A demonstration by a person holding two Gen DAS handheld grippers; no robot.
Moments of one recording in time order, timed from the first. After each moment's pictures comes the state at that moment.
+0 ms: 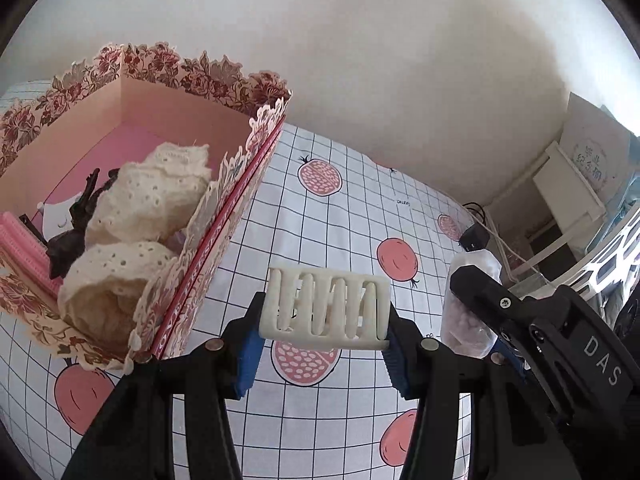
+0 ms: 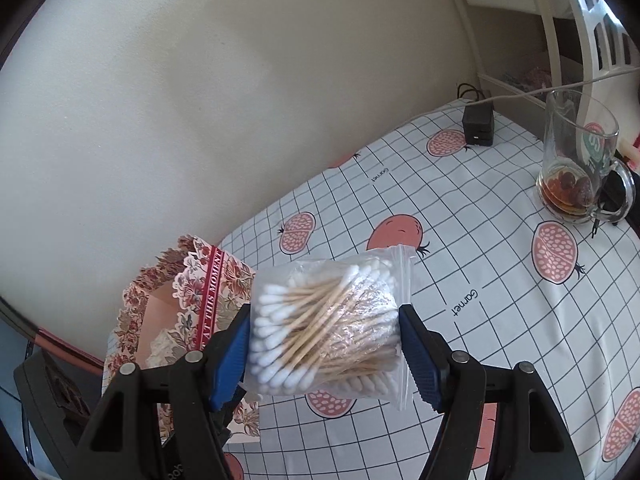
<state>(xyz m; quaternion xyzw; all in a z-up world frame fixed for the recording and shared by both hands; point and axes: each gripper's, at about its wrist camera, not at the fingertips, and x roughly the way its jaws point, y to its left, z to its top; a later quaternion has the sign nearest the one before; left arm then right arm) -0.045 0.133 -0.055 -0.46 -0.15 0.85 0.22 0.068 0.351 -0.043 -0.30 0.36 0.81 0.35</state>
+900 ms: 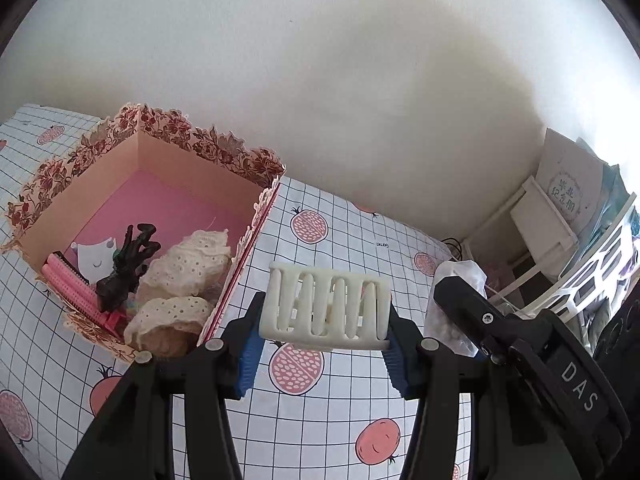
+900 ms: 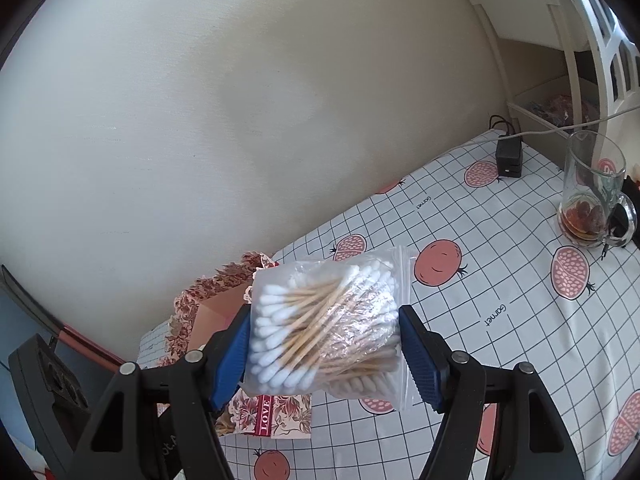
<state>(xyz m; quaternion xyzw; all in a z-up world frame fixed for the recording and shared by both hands) -0.033 0.110 0.007 -0.42 -0.16 0.87 0.22 0.064 0.321 0.001 -0.27 0.35 0.84 0.31</state>
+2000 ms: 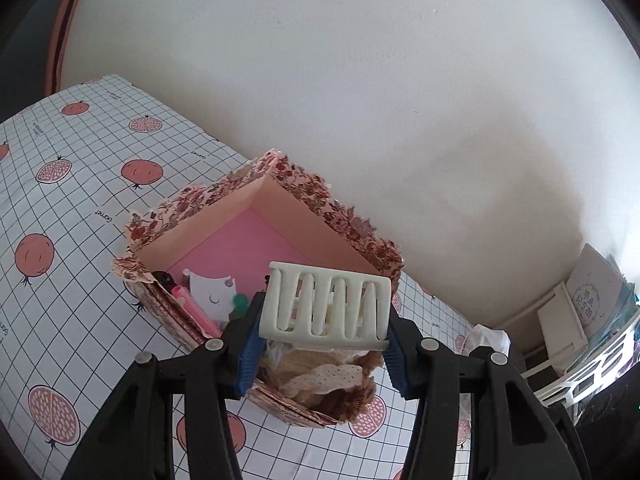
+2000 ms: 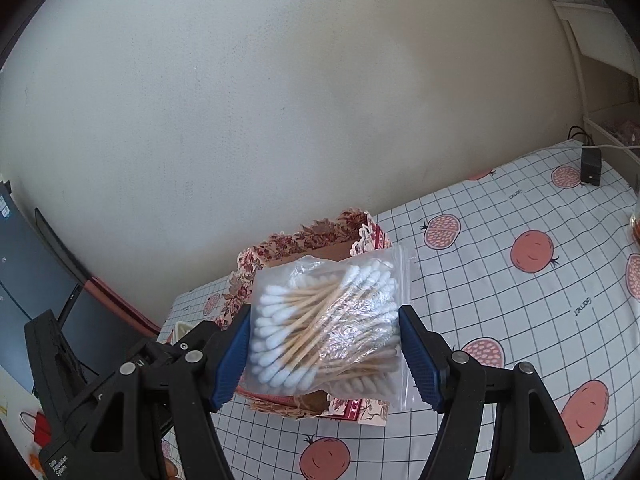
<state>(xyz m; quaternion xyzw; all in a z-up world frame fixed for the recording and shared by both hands) -0.052 -0.031 0.006 -0.37 -0.27 0.88 0.11 0.009 0.255 -0.017 -0.28 0.30 0.89 0.21</state>
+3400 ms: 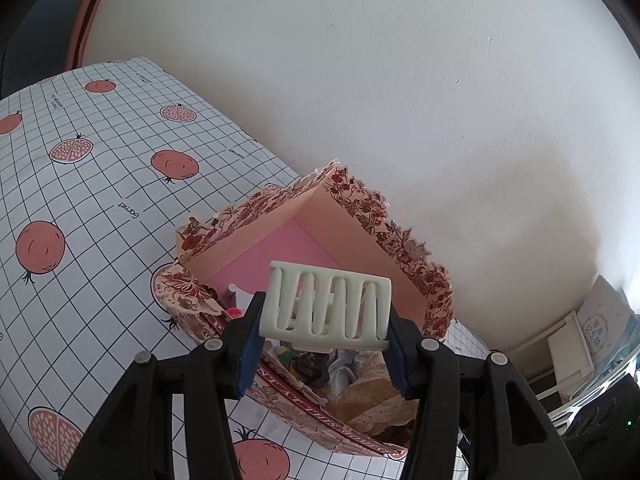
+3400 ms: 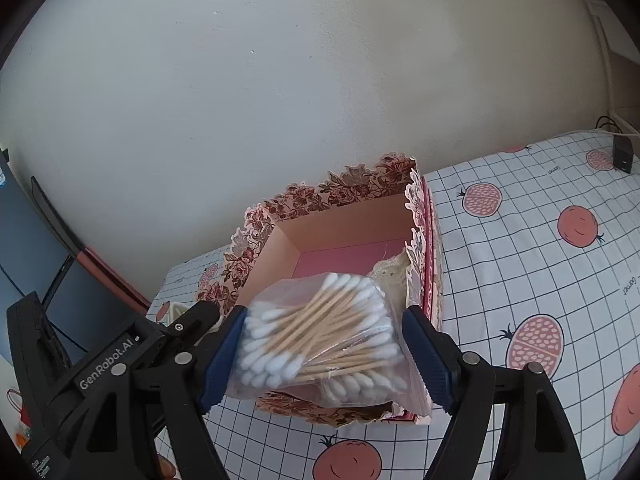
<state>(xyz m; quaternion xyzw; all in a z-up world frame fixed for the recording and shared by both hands) -0.072 -0.075 -0.035 -0.36 -0.30 0.88 0.09 -0.043 0.214 -0.066 -0.31 0.28 0.89 0.20</state>
